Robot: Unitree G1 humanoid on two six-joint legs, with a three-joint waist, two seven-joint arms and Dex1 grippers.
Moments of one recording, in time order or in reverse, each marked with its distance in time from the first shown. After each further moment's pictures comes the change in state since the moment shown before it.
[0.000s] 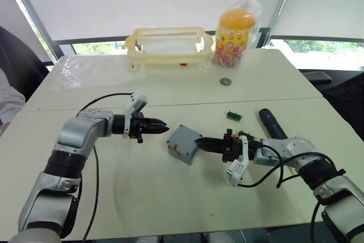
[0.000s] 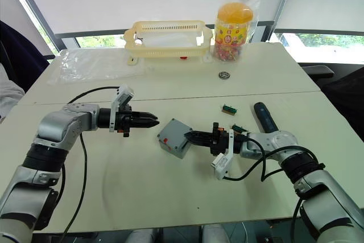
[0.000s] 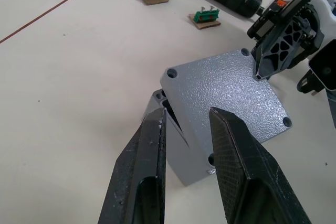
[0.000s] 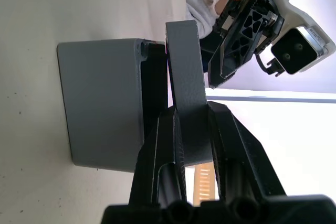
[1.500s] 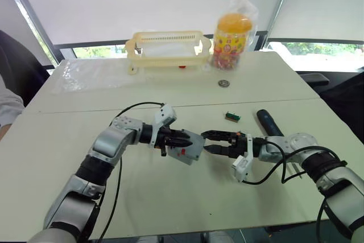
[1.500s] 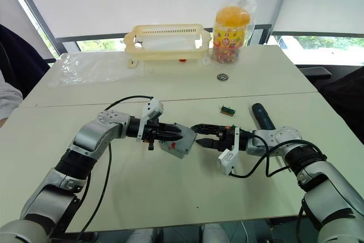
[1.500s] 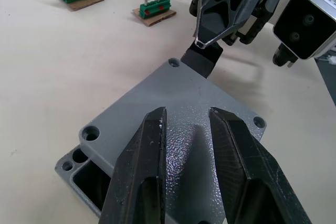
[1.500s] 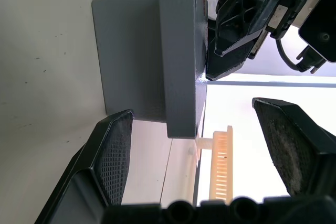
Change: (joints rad) left arm 0.020 -0.161 -0.171 0.022 0.139 -0.179 0.016; right arm -0.076 -0.040 0.094 0.155 -0.004 -0.011 -0.048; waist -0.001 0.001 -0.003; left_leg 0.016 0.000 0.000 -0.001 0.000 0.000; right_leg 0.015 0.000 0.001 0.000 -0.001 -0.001
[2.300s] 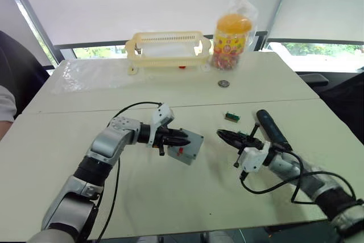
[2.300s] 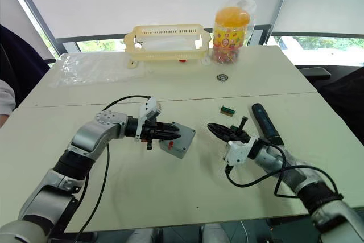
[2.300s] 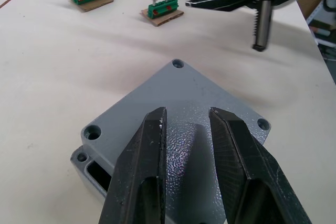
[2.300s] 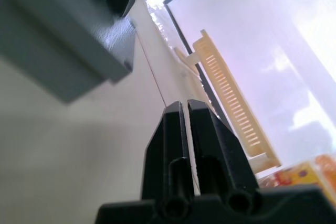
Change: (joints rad) left arm 0.001 0.012 0.006 0.020 0.001 -0.034 0.004; right arm 0.455 0.001 -0.186 -0.423 1.110 0.460 0.702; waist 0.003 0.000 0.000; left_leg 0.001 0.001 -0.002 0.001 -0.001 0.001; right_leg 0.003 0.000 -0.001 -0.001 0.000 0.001
